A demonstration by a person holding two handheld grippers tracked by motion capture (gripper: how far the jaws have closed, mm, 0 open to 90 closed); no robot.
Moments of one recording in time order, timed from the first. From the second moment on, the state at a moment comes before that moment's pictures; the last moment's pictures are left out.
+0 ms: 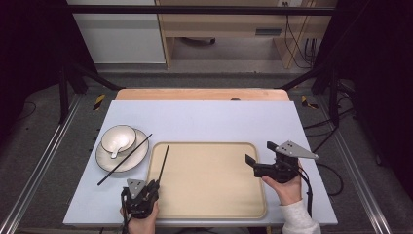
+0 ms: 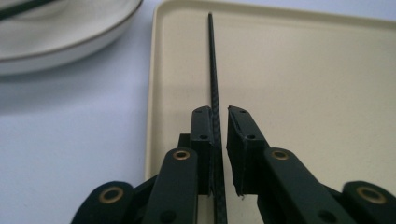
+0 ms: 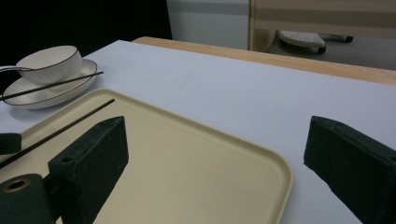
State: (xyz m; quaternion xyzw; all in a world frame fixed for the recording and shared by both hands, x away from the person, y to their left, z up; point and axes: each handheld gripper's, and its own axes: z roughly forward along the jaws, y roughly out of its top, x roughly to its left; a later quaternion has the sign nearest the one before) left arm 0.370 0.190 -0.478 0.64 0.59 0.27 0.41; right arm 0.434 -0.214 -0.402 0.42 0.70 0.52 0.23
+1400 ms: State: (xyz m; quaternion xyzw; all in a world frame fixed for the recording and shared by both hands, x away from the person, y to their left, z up) left arm 0.392 0.301 -0.429 0.76 0.43 0.27 0.40; right arm 0.436 -0.213 -0.404 0.42 0.71 0.52 0.23
